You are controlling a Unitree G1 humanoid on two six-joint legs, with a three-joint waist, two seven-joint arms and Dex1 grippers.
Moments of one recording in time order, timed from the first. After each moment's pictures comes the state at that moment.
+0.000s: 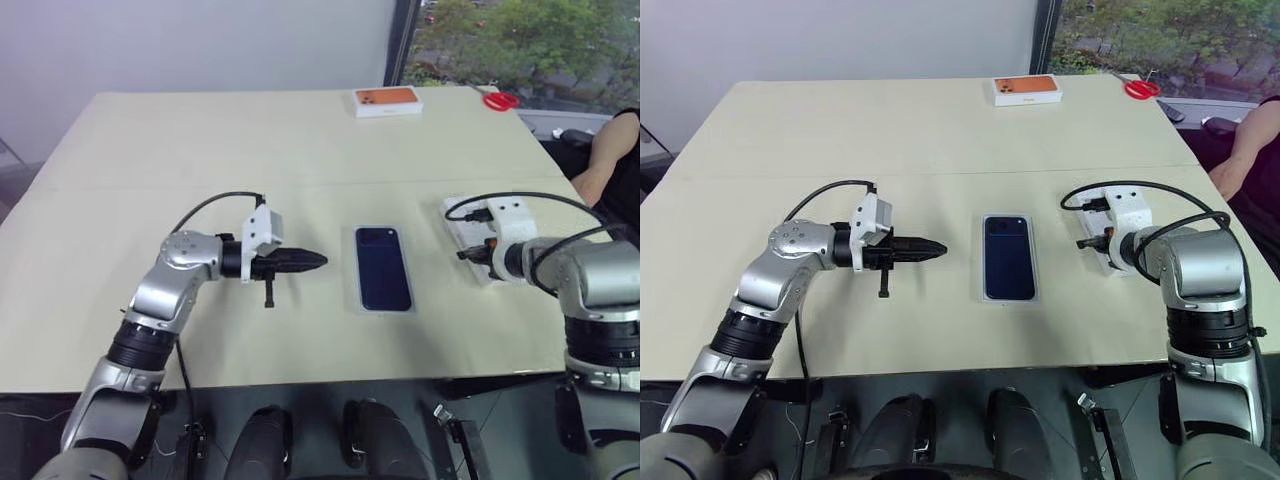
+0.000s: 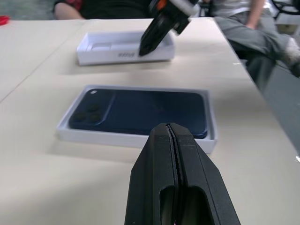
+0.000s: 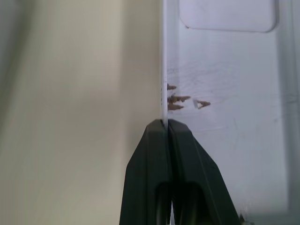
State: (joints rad) left arm -0.54 0.50 -0.13 0.04 -0.35 0.25 -1.18; right arm -0.63 -0.66 -0.16 -0.25 0.29 1.56 0.36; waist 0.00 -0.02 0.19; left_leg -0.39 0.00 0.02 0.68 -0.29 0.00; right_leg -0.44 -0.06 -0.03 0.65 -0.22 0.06
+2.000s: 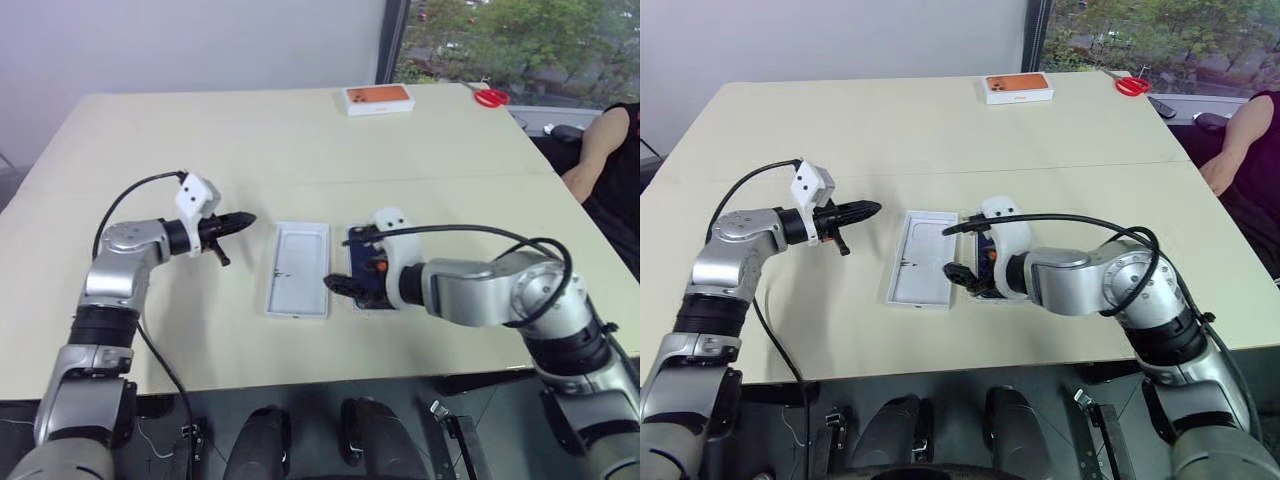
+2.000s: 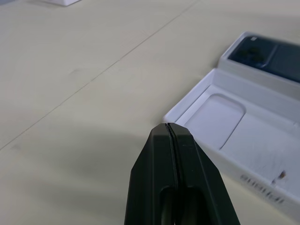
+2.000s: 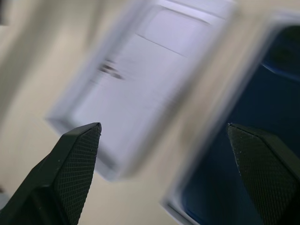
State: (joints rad) left arm -0.61 0.61 0.02 0.35 -0.27 0.25 -1.00; right arm -0.67 -0.62 0.26 -0.38 1.72 1.17 -0.67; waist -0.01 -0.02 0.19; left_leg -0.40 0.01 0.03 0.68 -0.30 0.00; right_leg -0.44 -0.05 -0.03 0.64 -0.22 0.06
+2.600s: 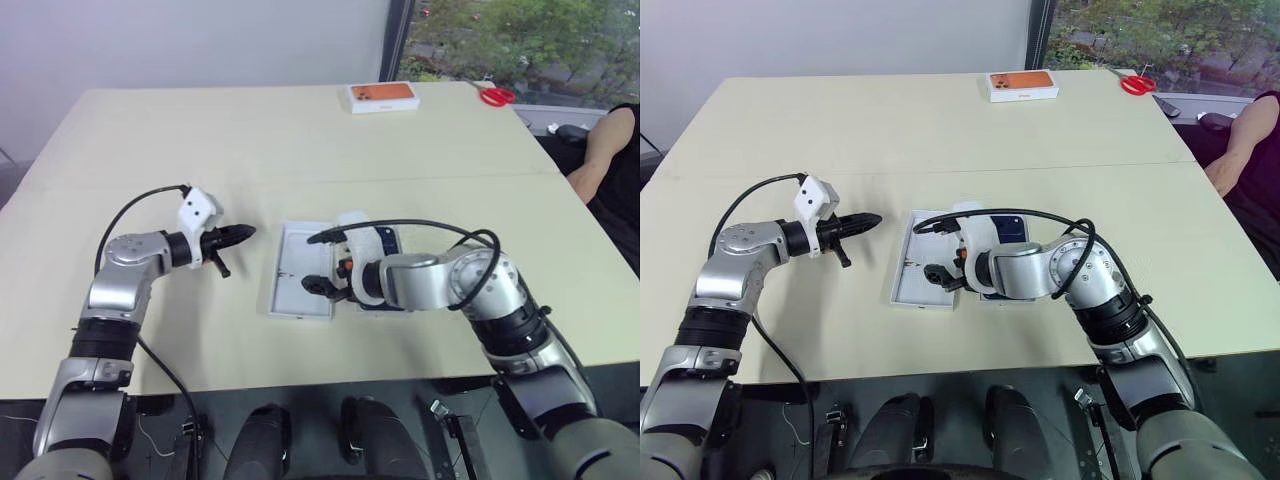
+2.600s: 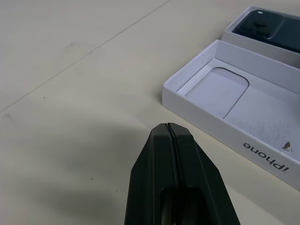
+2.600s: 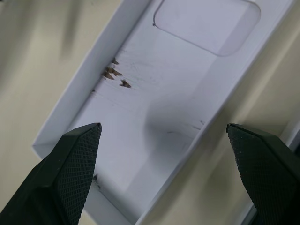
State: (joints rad) left arm -0.55 0.60 0.01 0.30 -0.25 0.25 -0.98; right arm -0.72 -0.42 0.31 -0.16 1.55 1.24 -0.67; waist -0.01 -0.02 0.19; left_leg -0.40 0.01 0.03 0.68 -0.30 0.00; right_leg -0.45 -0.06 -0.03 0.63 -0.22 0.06
